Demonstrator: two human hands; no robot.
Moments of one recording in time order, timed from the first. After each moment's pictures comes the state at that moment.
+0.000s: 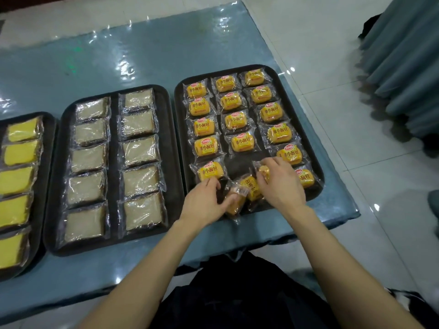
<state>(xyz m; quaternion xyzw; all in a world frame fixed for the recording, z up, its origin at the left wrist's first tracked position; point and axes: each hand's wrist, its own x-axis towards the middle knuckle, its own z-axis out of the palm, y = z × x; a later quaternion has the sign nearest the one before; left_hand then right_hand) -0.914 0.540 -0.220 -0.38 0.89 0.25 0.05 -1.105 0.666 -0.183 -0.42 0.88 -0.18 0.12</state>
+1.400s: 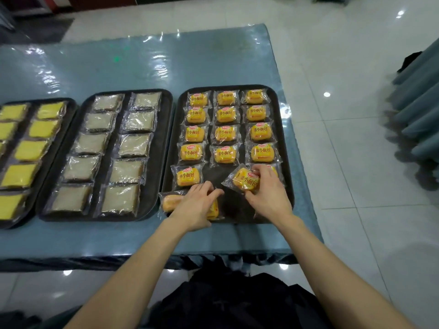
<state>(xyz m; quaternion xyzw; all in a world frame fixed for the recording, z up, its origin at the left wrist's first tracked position) -0.976 0.589 -0.211 -0.32 0.93 0.15 0.13 -1.193 0.690 -0.187 -0.47 0.81 -0.27 0.24</state>
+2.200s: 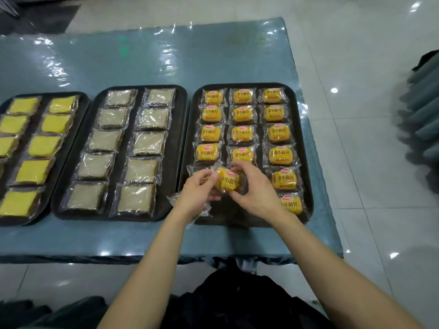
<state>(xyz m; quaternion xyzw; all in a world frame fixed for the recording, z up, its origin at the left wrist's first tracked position) -0.959 0.559 -0.167 -0.53 0.54 0.63 -0.16 -1.140 0.643 -0.168 -0.57 0.71 -0.31 0.29</state>
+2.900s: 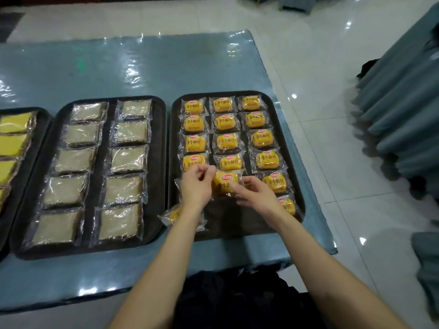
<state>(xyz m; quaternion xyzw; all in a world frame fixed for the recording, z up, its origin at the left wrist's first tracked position) -0.998 0.522 -0.194 -0.56 0.58 0.53 -0.26 -1.143 0.644 -0.185 -0.22 0.70 -0.45 0.50</state>
